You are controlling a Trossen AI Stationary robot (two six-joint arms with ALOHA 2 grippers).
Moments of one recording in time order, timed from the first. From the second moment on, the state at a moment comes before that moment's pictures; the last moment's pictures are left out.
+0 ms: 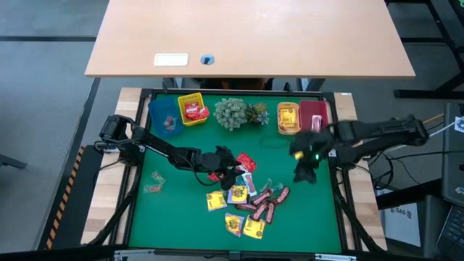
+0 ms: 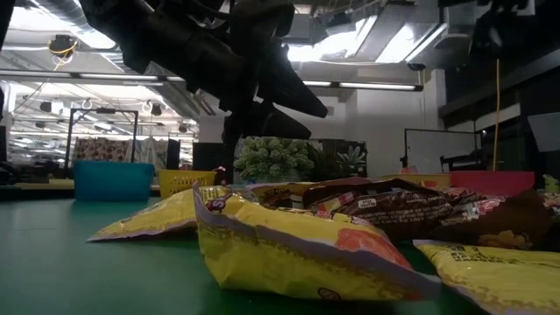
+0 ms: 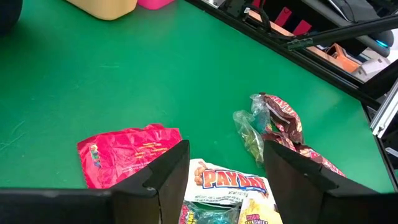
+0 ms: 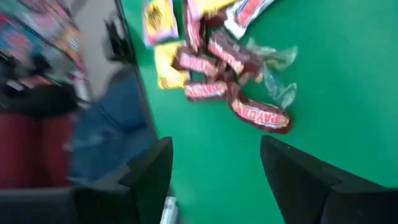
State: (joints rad) left arm -0.18 1.77 0.85 0.46 -0.28 -0.59; right arm 0.18 1.09 1.05 -0.97 -0.40 0.66
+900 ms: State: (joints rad) left arm -0.17 1.77 0.85 0.46 -0.31 -0.59; right arm 0.55 1.51 0.91 -0.85 0.08 0.60
